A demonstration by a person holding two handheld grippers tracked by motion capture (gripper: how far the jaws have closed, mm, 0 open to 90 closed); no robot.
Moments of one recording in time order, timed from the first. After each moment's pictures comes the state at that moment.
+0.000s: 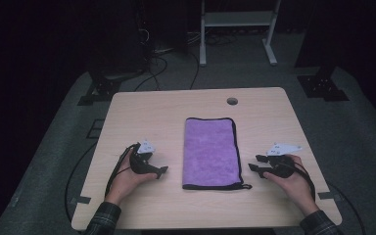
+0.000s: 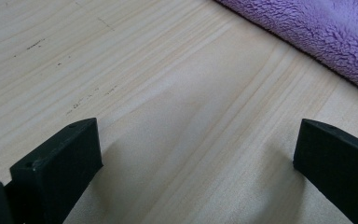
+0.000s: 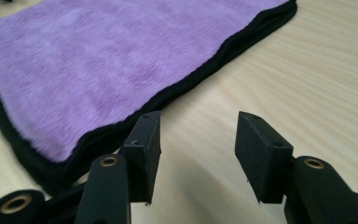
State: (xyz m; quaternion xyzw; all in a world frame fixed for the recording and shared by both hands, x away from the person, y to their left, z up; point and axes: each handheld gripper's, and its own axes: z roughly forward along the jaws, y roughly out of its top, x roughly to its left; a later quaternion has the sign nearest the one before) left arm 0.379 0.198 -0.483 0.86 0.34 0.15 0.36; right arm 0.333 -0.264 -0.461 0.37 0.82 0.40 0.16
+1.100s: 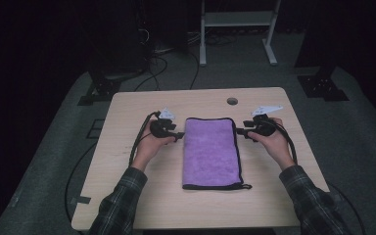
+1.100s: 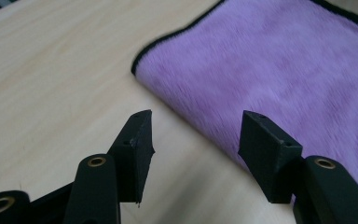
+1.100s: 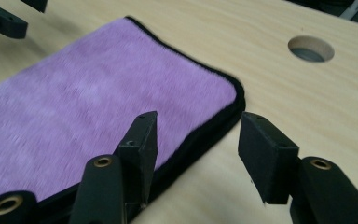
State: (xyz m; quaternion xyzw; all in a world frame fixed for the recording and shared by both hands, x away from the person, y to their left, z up) left arm 0.477 0.134 -0.436 0.86 0.31 0.15 0.37; right arm 0.456 -0.239 -0.434 0.39 0.81 0.41 0.16
